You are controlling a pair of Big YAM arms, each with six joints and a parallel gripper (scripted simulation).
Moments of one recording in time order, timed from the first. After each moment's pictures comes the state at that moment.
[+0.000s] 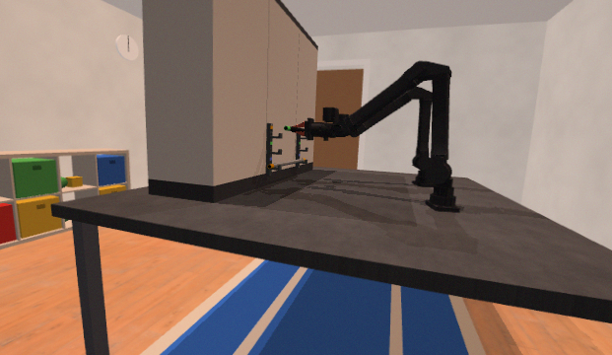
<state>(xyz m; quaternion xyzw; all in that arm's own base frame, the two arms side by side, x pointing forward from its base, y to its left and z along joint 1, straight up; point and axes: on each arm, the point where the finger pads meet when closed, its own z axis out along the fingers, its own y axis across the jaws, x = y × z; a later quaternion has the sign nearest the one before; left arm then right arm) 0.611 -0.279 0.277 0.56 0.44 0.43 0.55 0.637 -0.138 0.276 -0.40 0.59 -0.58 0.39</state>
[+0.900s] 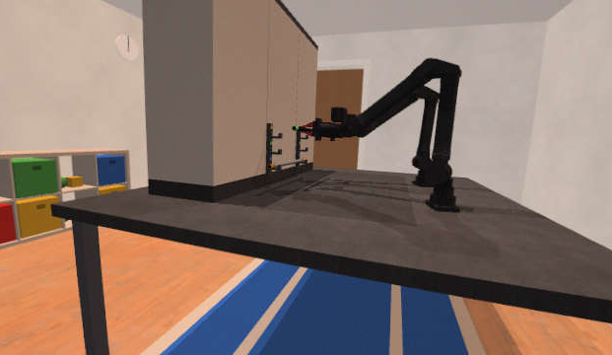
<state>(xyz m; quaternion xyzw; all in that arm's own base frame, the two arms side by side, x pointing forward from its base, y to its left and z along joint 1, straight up) 0.573 -0.271 0.278 0.56 0.44 0.44 0.55 0.601 -0.123 0.277 -0.40 0.59 -0.58 0.39</state>
